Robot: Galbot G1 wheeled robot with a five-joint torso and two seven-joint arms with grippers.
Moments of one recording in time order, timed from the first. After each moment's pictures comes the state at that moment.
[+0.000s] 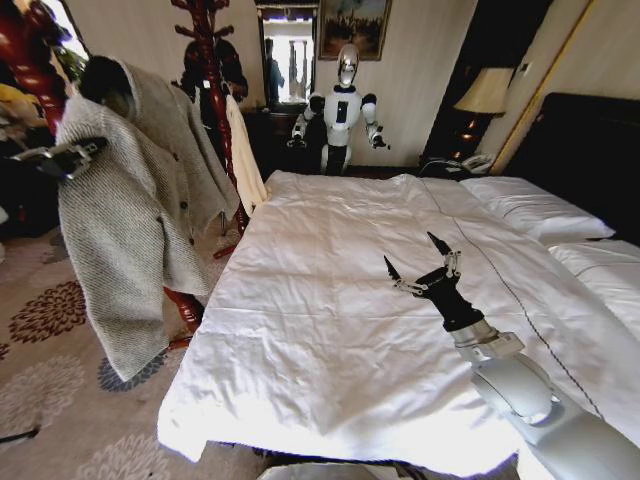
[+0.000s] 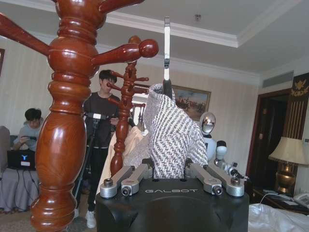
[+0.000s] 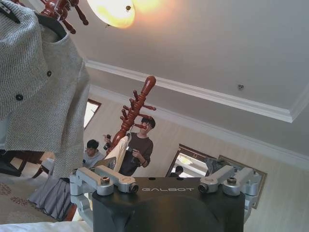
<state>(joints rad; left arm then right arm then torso) 0.98 -0.51 -1.16 -2.12 -1.56 0.65 -0.28 -1.50 0.69 0.62 2.25 0.29 0.30 0.15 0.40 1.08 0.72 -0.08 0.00</state>
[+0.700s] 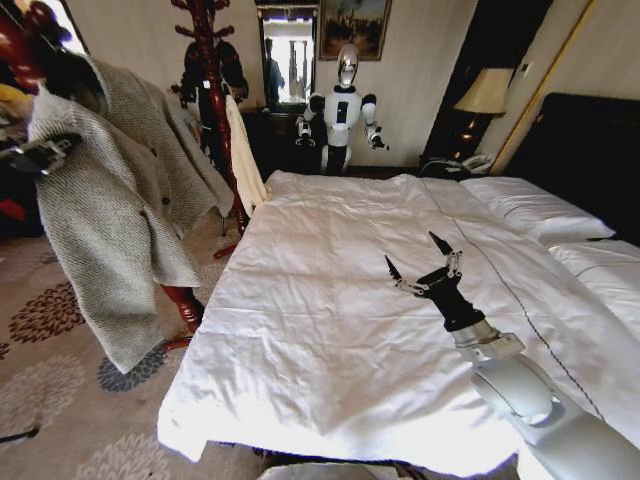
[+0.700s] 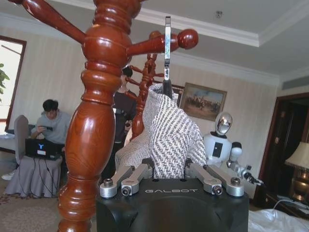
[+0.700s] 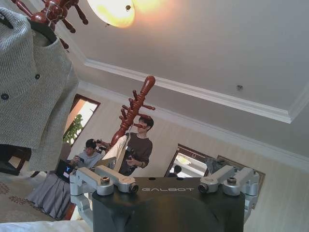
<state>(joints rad) 0.98 -0.52 -1.14 -2.03 -1.54 0.64 -0.28 -1.51 0.70 0.63 2.25 0.27 0.30 0.15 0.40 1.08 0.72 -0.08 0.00</state>
